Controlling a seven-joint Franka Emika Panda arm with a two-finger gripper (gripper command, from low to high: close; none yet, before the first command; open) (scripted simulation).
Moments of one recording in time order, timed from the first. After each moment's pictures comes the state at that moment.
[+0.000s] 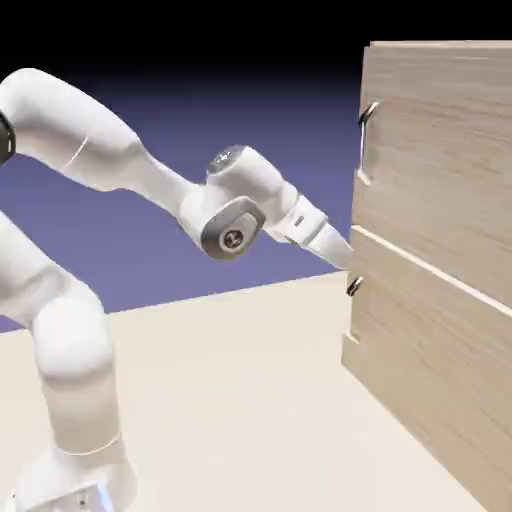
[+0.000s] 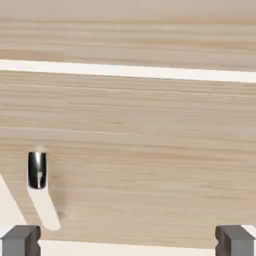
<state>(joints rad) -0.03 -0.58 0.04 -2.78 0.12 3.04 0.65</state>
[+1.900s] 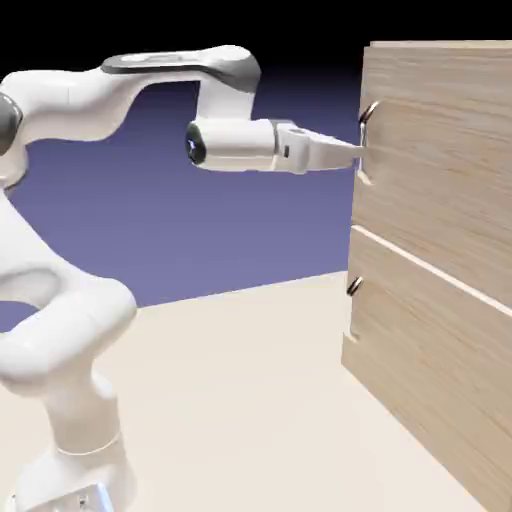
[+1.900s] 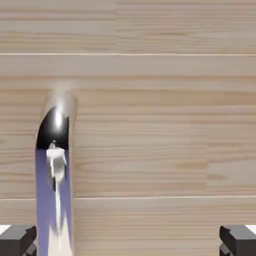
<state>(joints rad) -0.83 -0.77 0.91 -2.24 2.60 3.00 -1.23</state>
